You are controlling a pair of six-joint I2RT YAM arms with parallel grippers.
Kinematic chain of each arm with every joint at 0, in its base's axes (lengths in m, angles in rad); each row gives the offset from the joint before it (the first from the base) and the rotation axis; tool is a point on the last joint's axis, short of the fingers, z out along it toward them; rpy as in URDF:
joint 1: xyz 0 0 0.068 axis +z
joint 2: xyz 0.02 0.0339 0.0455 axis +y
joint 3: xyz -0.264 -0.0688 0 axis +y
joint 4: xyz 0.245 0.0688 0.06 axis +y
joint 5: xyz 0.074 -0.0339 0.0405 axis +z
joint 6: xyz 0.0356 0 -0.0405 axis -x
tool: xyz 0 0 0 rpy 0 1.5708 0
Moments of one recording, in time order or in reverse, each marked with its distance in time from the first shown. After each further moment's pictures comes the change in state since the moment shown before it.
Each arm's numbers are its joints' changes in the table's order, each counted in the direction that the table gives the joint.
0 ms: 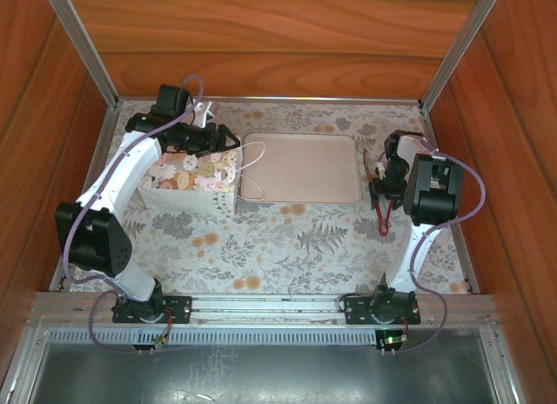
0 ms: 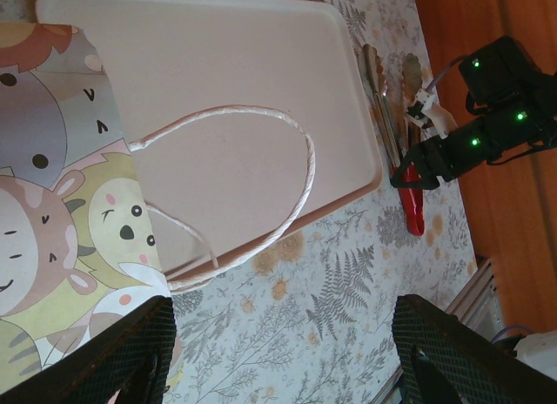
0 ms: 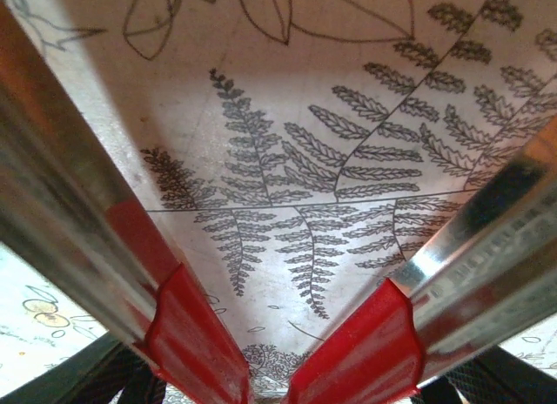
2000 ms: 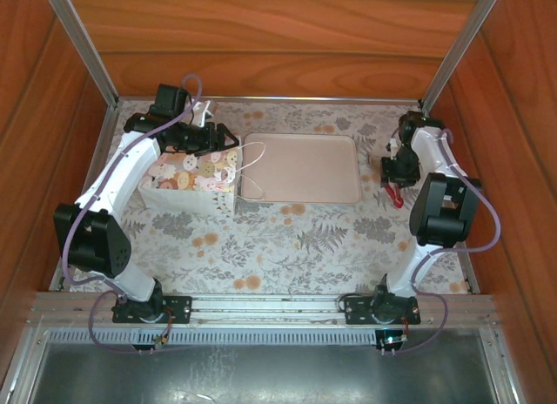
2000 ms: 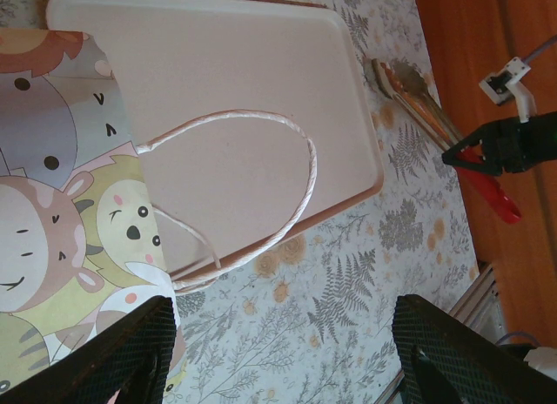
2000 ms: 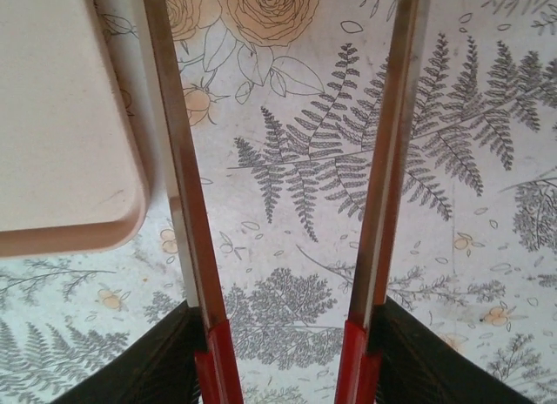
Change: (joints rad) left arm 0.003 -0.009 -0.001 0.000 0.009 0.007; right arm -0.007 -0.241 -0.071 0.036 0.061 -0.062
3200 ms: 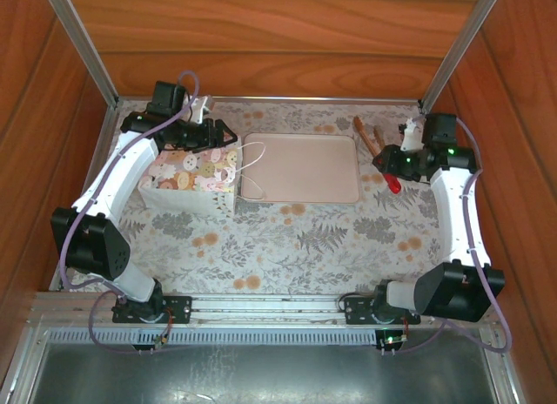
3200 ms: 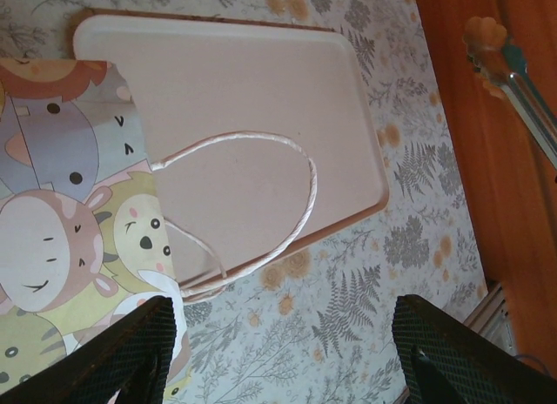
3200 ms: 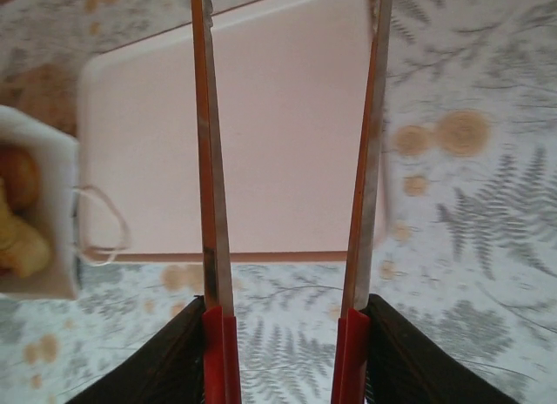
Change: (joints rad) left arm -0.012 -0.017 -0.025 0.000 0.049 0.024; right arm 0.010 -0.541 0.209 -0.219 0.413 -0.150
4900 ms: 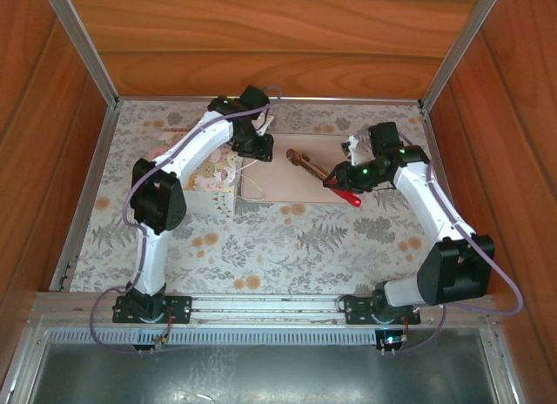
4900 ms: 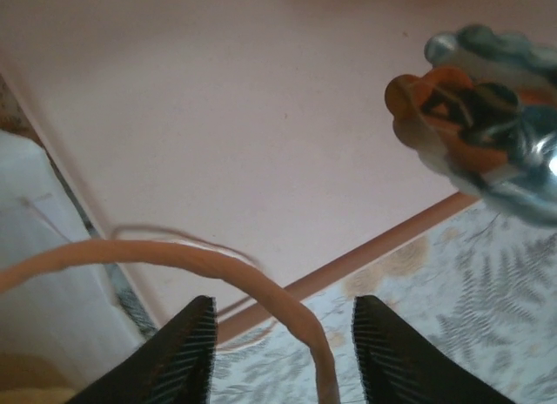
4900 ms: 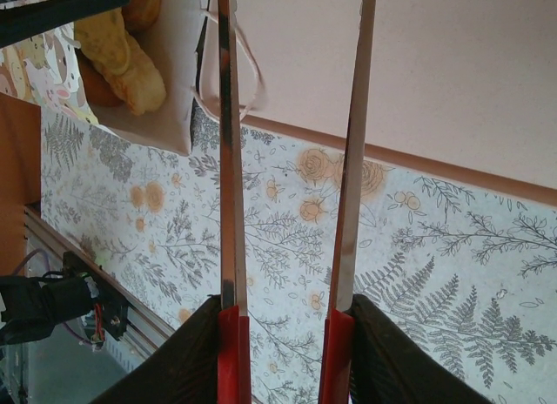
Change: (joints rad) left arm -0.311 0.544 -0.523 0.327 0.379 -0.116; right arm 0.299 0.098 0.126 -0.050 0.212 -0.014
